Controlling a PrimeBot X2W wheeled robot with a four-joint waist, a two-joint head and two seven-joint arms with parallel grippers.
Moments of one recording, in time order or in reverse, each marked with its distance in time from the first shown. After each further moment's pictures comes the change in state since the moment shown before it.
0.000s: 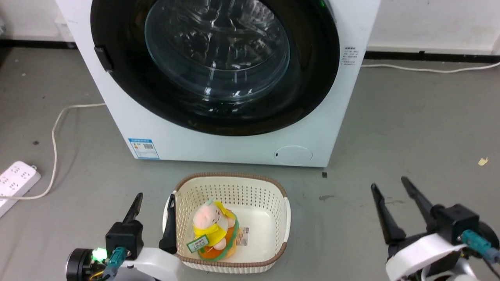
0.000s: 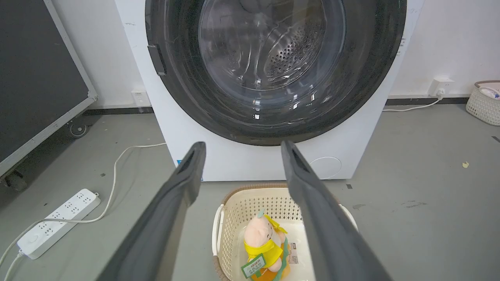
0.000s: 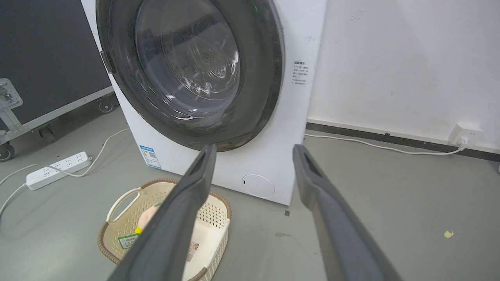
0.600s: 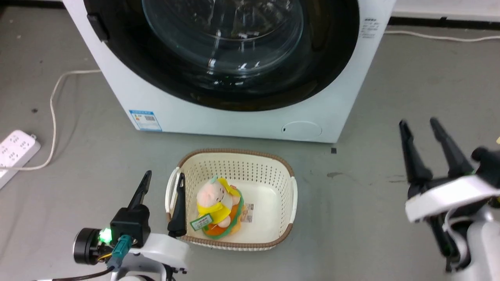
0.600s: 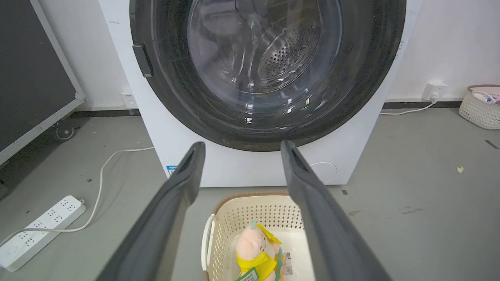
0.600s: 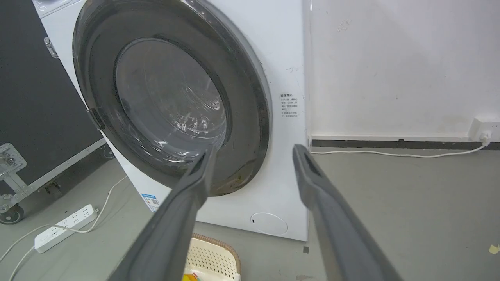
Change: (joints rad) left arm -0.063 0.000 -0.046 -0.022 -0.018 0.010 -0.039; right arm -0.224 -0.063 -0.012 0.039 0.230 0.000 0.016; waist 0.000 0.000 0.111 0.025
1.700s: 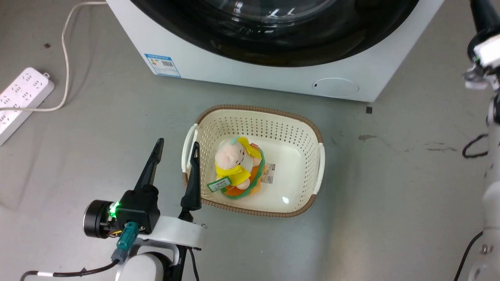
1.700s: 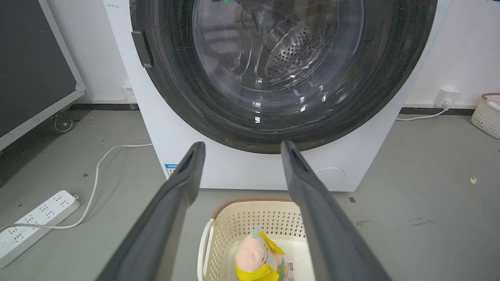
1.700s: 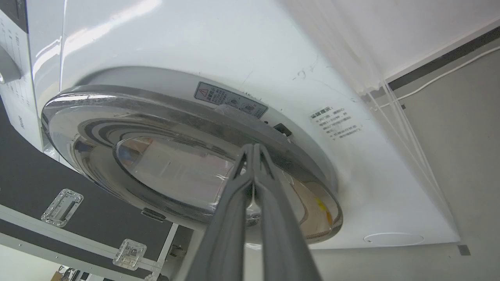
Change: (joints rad) left arm -0.095 0.000 -0.078 -0.037 -0.042 0.035 -0.071; right arm -0.661 0.008 -0.231 0.452 0.460 0.000 0.299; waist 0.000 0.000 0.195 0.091
